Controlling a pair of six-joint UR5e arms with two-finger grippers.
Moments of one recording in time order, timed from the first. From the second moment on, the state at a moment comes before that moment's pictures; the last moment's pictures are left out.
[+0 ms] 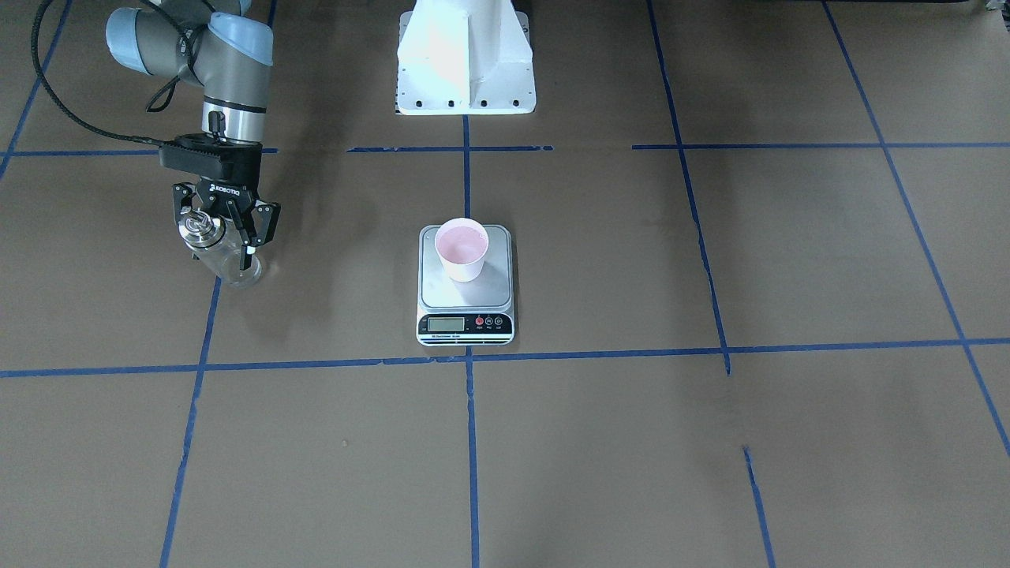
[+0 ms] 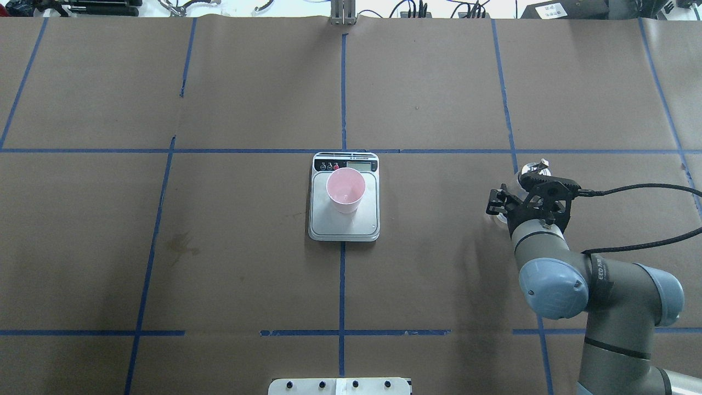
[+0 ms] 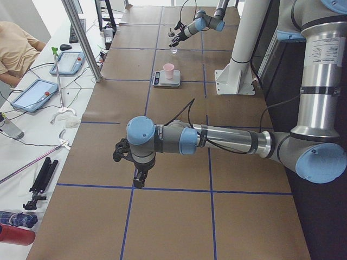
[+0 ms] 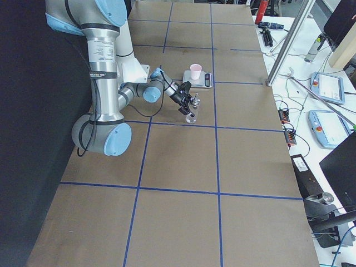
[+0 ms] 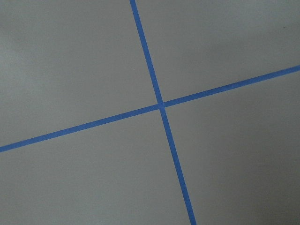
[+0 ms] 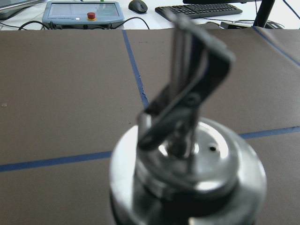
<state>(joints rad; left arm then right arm) -1.62 -1.57 -1.69 -1.52 -2.35 0.26 0.34 -1.50 1.95 -1.37 0.95 1.56</state>
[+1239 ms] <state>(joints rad) -1.62 -1.57 -1.69 -1.52 -2.35 0.26 0.34 -1.51 1.95 -1.37 0.94 1.56</state>
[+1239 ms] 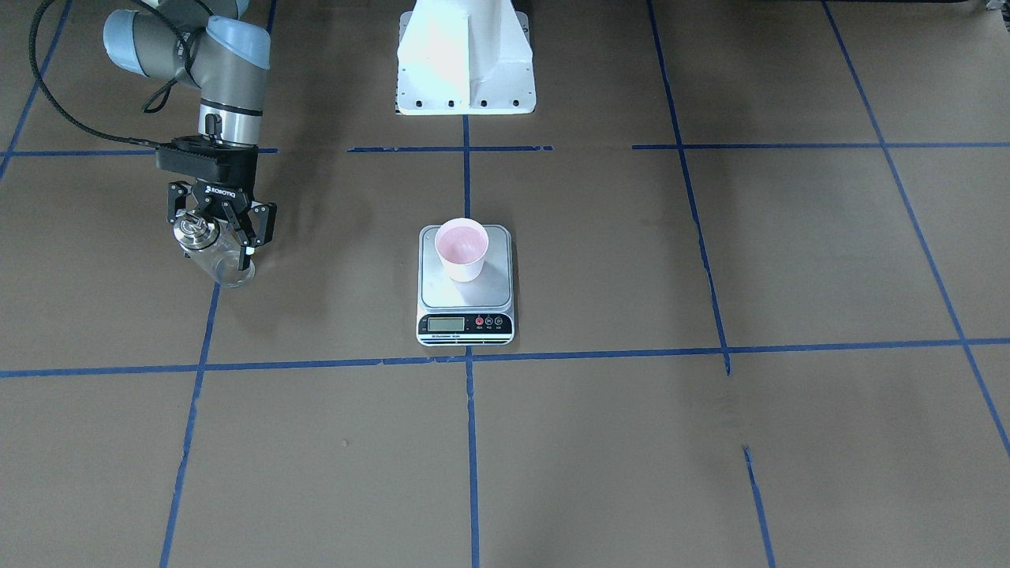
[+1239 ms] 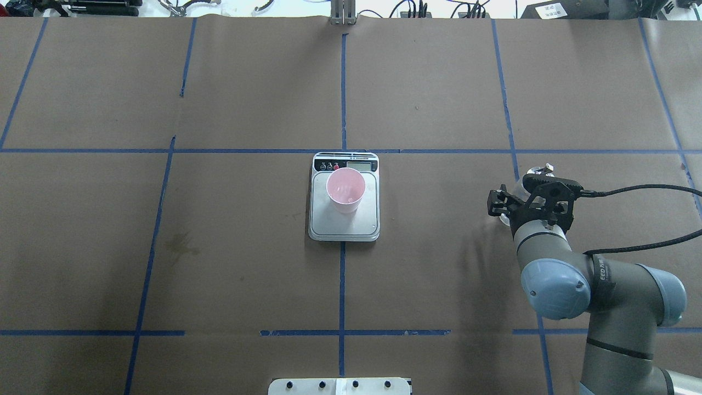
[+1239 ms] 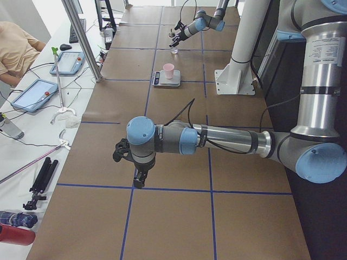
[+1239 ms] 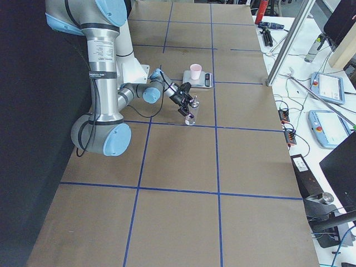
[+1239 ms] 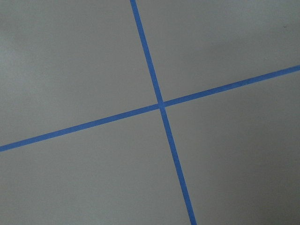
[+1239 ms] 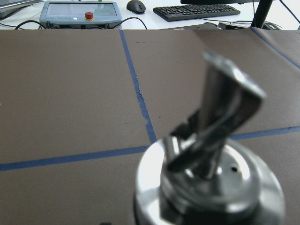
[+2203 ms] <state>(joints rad) -1.62 -1.57 -1.69 -1.52 -2.35 0.26 0.26 -1.59 1.99 -1.37 0.94 1.59</state>
